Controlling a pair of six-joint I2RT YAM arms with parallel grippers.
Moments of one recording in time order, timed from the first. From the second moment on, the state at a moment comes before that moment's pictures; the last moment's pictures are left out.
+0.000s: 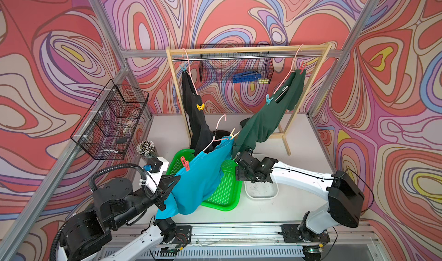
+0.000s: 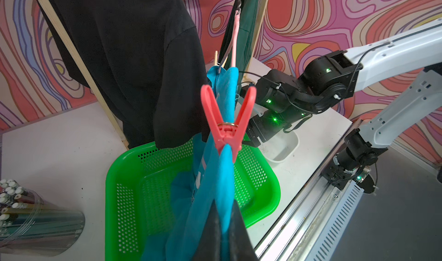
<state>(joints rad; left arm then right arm) -0.75 0.50 1.30 -1.15 -0.03 -0.15 0.89 1.58 1.07 -0.67 0.23 0.81</state>
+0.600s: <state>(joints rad) -0.75 0.61 1.27 -1.00 0.05 -0.16 0.74 1.54 1.01 -0.70 0.30 0.62</state>
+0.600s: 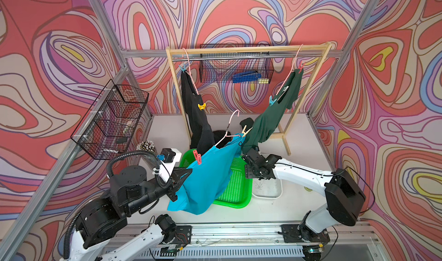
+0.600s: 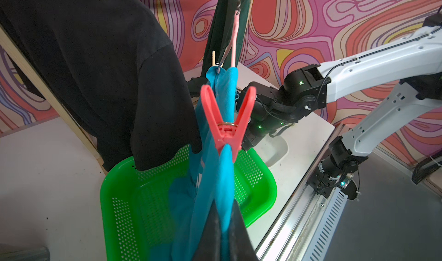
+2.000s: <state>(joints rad) -0.75 0.59 1.16 -0.98 0.07 -0.08 0.66 1.06 1.12 -0.63 -0.26 0.31</state>
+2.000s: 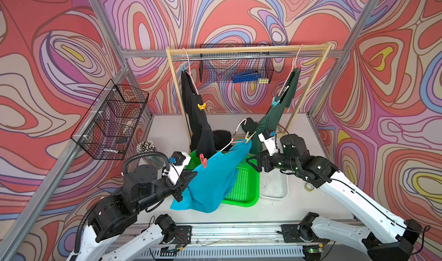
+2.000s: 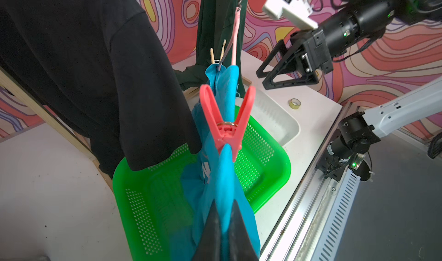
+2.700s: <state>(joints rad) -0.75 0.56 1.07 -0.96 0.12 -0.11 0.82 1.18 1.21 -0.30 -0.22 0.36</state>
